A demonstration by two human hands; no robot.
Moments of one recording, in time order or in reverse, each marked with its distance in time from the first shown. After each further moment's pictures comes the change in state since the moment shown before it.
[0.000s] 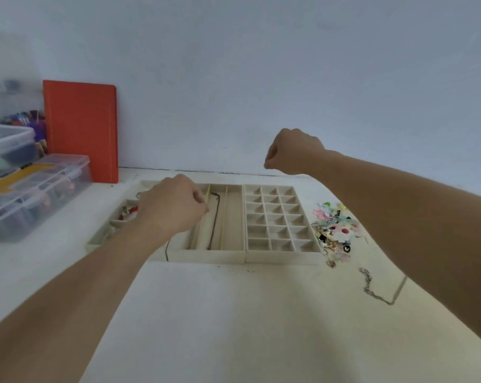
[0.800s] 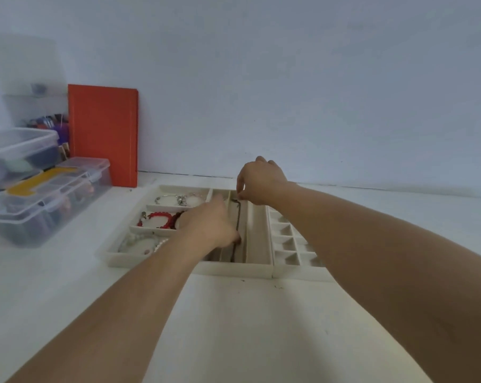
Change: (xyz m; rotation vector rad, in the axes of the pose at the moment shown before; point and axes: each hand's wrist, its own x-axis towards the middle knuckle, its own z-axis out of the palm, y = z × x) left_hand 0.021 0.000 0.038 0.106 -0.253 -0.089; right_hand 0.036 -0.076 0.097 -0.092 -0.008 -0.252
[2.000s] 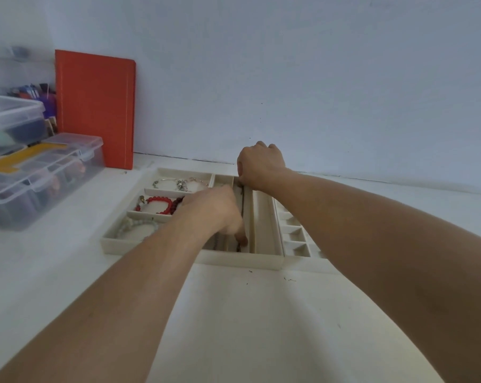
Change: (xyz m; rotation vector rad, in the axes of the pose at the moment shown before) left_hand 0.009 0.000 -0.010 0.085 -0.210 0.049; right_hand 0.027 -0.010 0.023 -0.166 0.077 0.015
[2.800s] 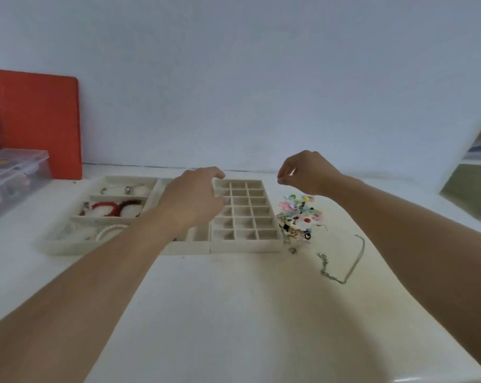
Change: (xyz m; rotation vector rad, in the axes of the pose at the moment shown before) left_hand -0.050 0.063 0.001 -0.313 0.382 0.349; right_hand -0.155 0.178 -0.077 0.480 -0.098 0.284
